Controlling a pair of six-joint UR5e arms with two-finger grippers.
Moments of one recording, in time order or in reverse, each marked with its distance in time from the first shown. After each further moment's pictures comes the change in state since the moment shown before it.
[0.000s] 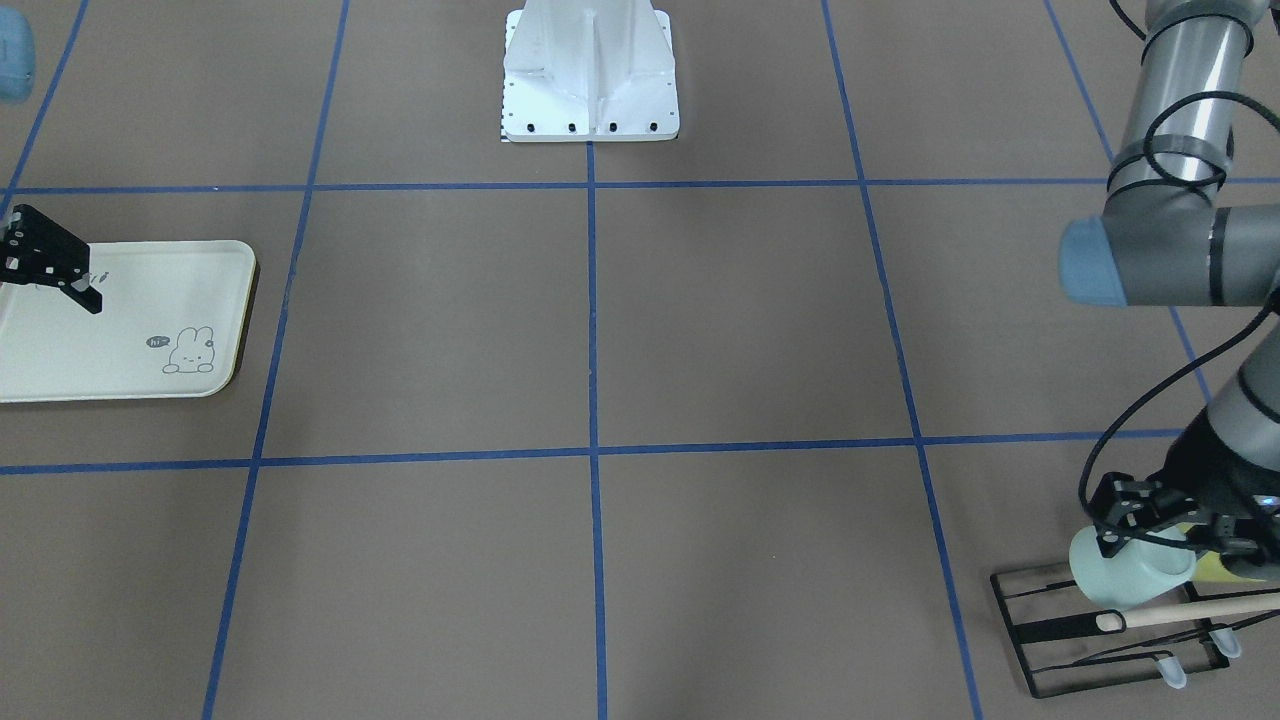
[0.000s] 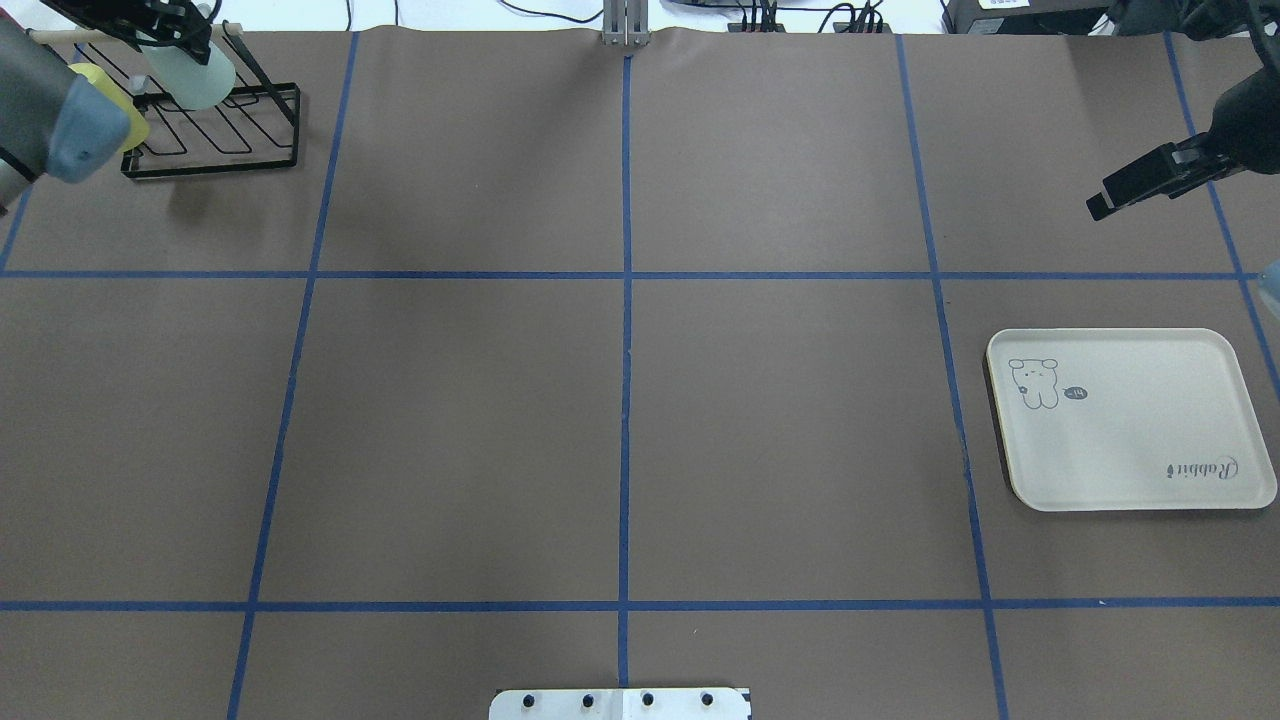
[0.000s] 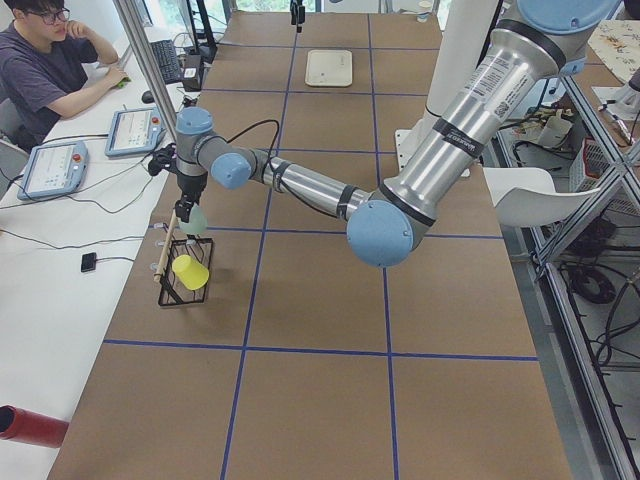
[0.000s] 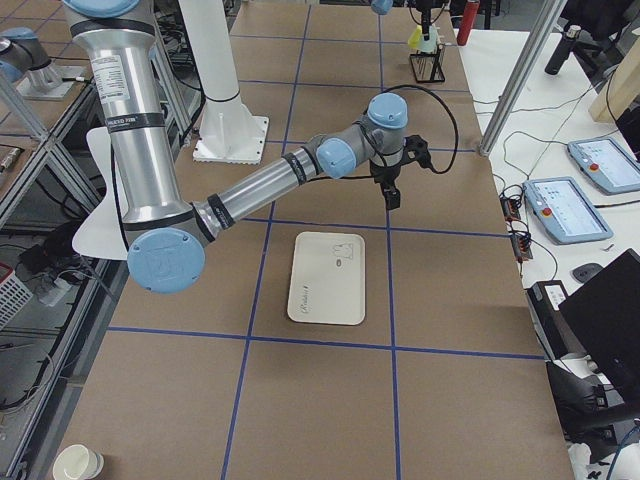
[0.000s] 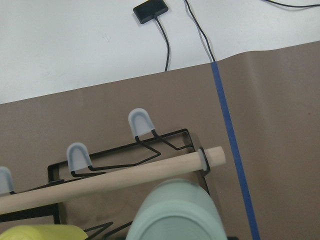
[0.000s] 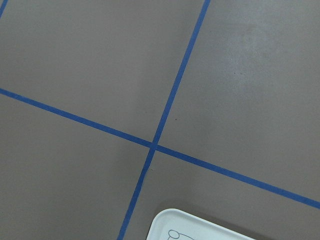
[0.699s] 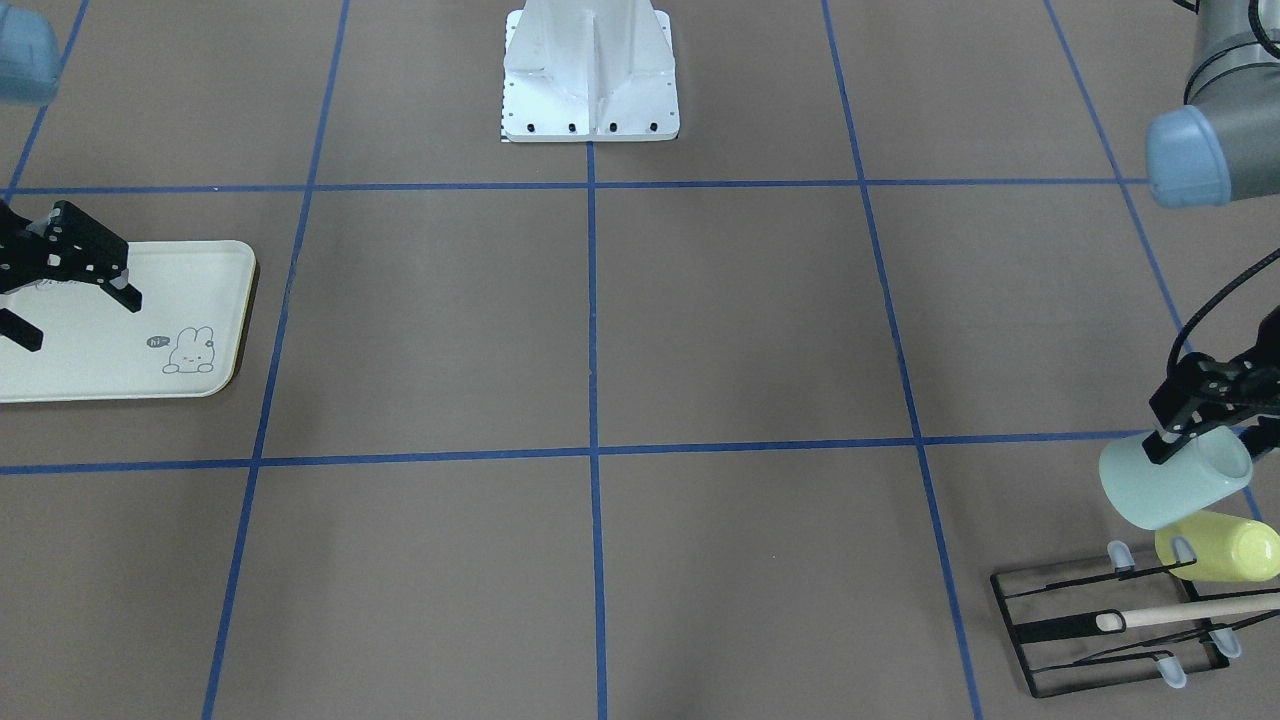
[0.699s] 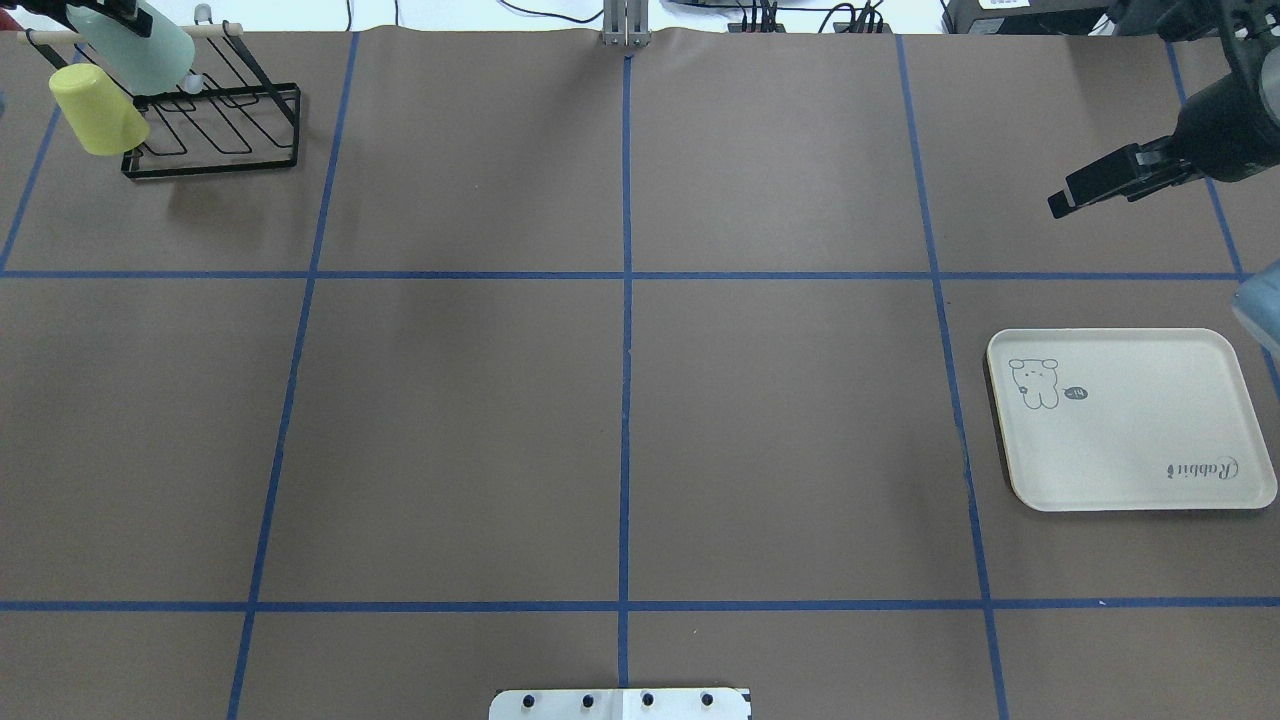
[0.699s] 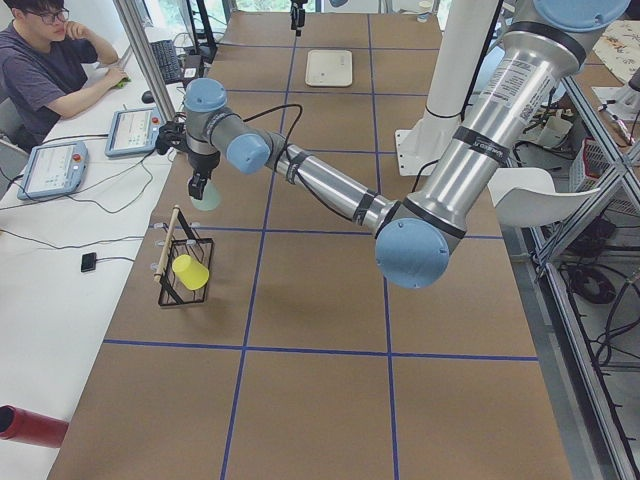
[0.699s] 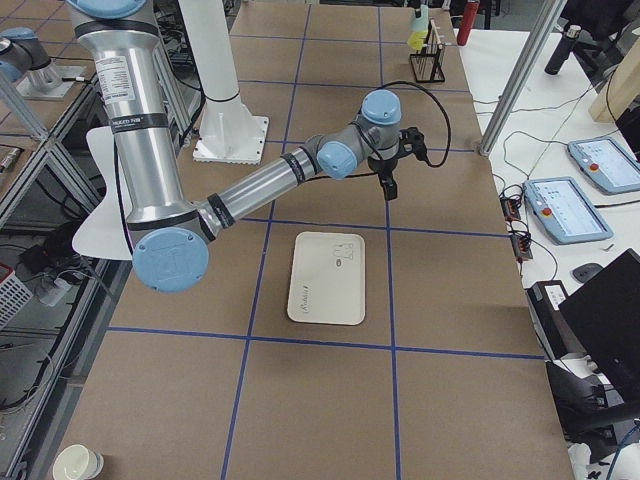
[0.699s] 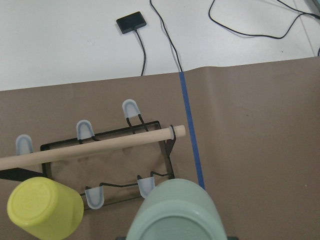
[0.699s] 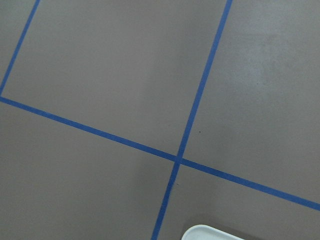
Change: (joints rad) left arm -0.061 0.108 -0.279 0.071 -0.139 -0.119; right arm -0.065 0.002 -0.009 0.230 0.000 0.289
